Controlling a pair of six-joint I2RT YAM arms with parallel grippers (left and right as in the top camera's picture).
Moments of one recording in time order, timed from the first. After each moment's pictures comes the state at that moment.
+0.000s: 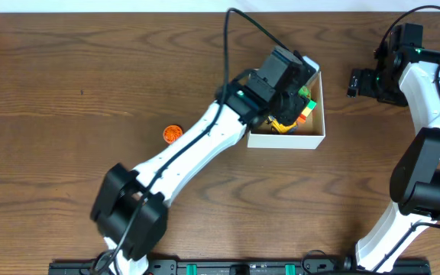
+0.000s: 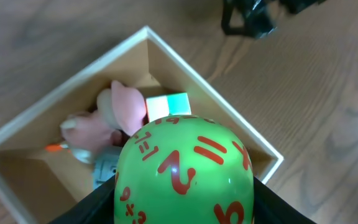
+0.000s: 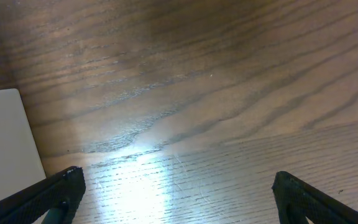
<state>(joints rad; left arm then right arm) -0.75 1.93 1.66 -0.55 0.16 -0.04 -0.19 2.02 1.62 -0.90 0.01 0.06</state>
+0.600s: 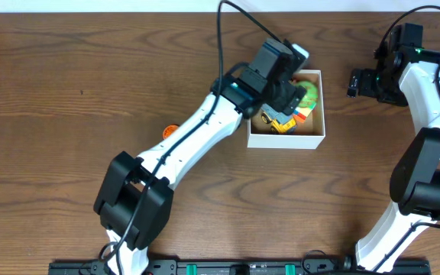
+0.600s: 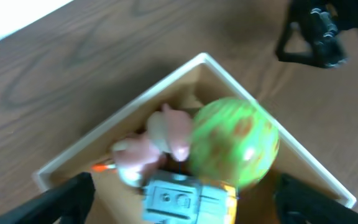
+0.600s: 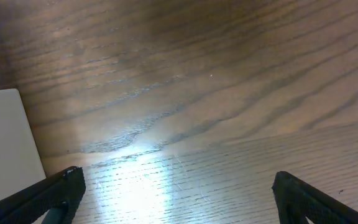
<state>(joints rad) -0.69 1.96 1.66 -0.45 0.10 -0.01 -0.19 2.01 1.62 -0.90 0.01 0.06</state>
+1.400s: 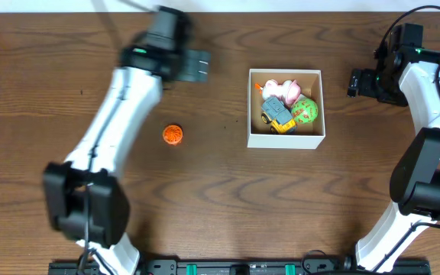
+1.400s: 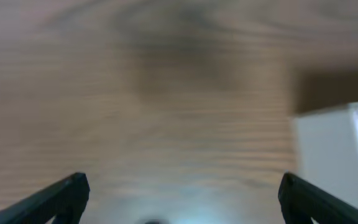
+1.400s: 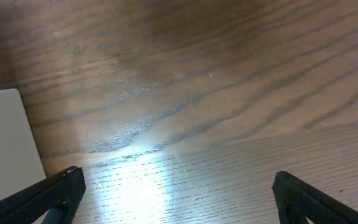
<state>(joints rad) -0.23 1.84 1.66 -0.81 -0.04 -0.20 -0.19 2.01 1.62 -0.90 0.01 0.06</state>
